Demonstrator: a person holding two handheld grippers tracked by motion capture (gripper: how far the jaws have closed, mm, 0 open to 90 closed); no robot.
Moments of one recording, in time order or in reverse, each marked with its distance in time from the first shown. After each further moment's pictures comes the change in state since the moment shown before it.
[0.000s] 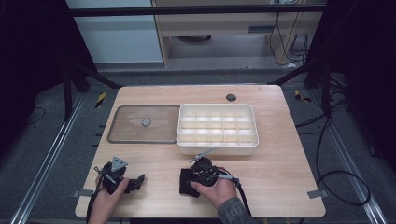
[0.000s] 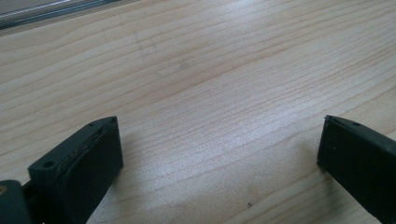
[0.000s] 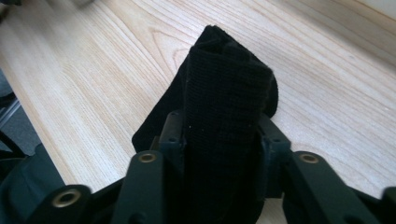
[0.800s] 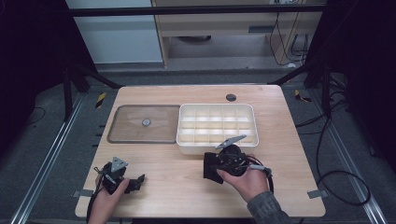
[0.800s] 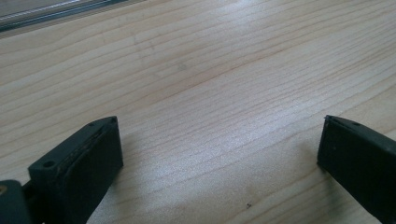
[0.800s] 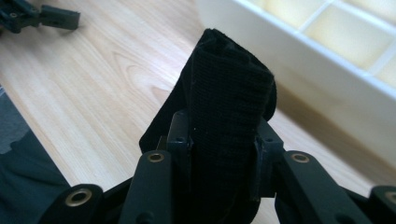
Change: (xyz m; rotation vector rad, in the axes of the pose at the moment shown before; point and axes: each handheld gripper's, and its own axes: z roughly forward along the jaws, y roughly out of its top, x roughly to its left) left arm 0.000 -0.001 0.000 -0.009 -0.005 0.004; right arm -0.032 -0.003 -0.100 -0.109 -0.149 -0.042
